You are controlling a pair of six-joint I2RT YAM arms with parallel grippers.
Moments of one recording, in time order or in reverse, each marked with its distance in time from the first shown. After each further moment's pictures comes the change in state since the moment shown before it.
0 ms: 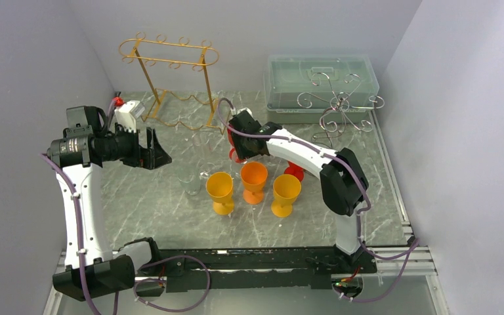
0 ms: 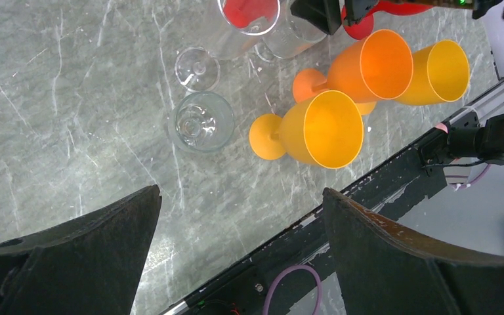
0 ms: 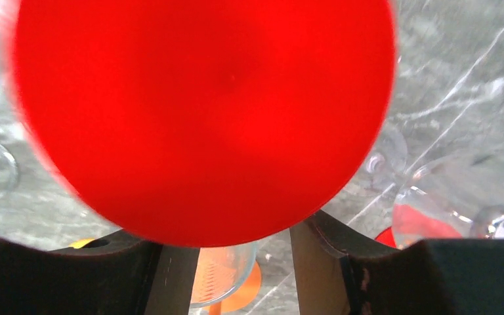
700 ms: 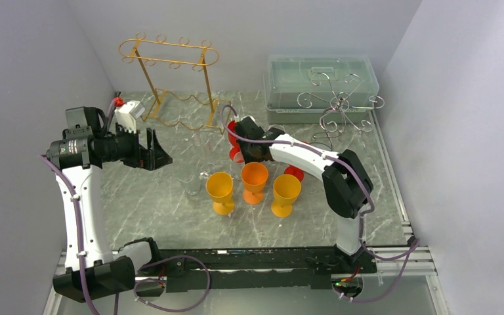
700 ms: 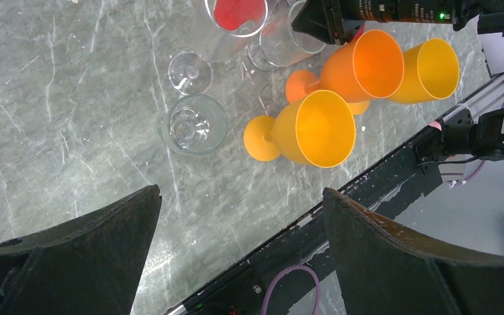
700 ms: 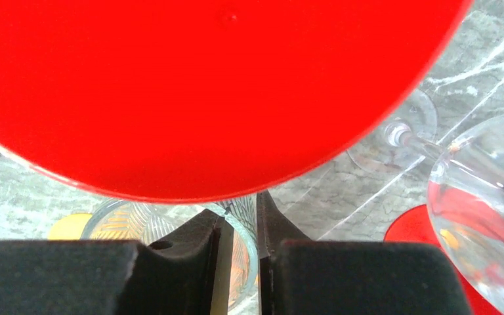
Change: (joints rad) left arm 0.000 -0.010 0.000 -0.003 0.024 0.010; right arm 0.001 -0.043 -0.145 0.041 -0.052 0.031
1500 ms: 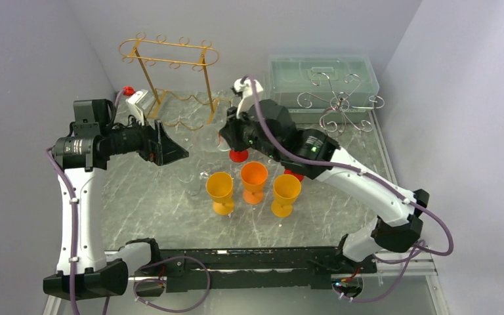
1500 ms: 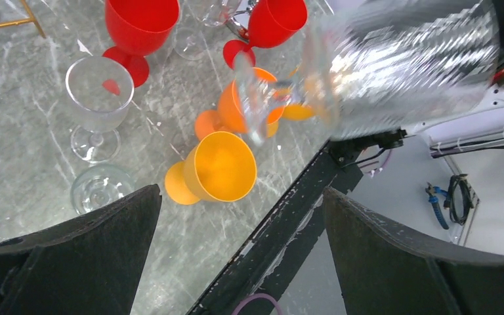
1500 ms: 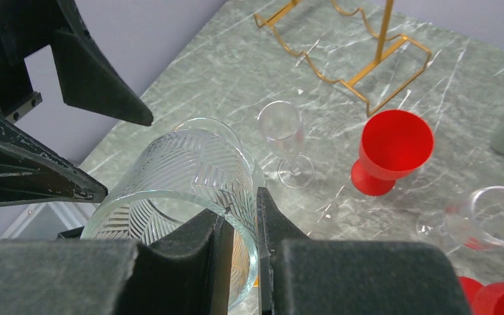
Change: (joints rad) left arm -0.147 0.003 0.069 0.111 0.211 -0.156; right arm 0.279 -0.435 0.298 -0.035 0.085 0.006
